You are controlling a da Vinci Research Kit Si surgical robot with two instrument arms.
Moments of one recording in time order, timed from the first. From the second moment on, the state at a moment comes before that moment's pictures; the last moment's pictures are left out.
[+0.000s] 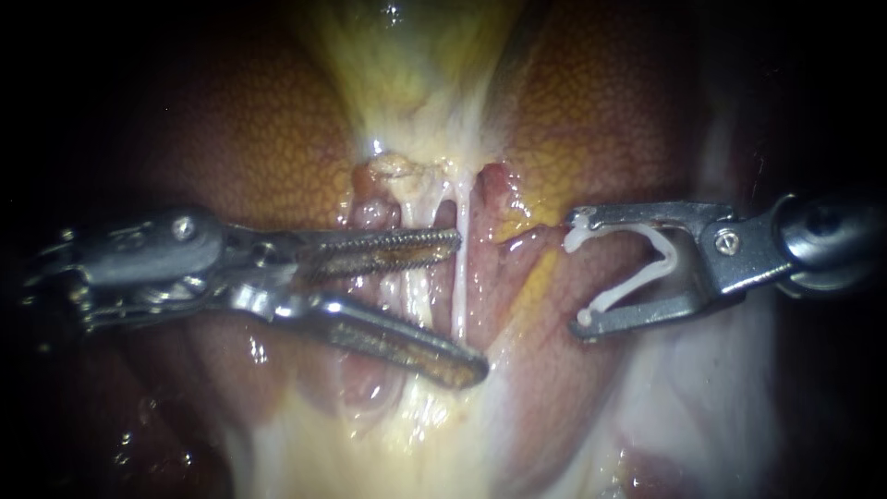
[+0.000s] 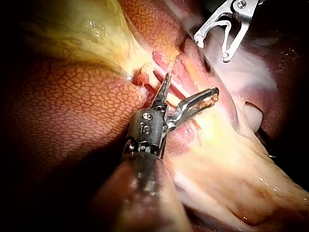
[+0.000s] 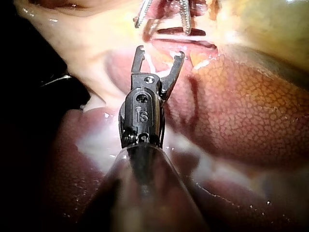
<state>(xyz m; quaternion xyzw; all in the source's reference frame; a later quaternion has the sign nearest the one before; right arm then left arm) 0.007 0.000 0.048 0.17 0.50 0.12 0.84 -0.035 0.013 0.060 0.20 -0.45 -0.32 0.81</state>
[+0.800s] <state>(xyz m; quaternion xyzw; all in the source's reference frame) 0.007 0.000 0.048 0.17 0.50 0.12 0.84 -0.032 0.018 0.055 0.20 -0.46 -0.30 0.81</state>
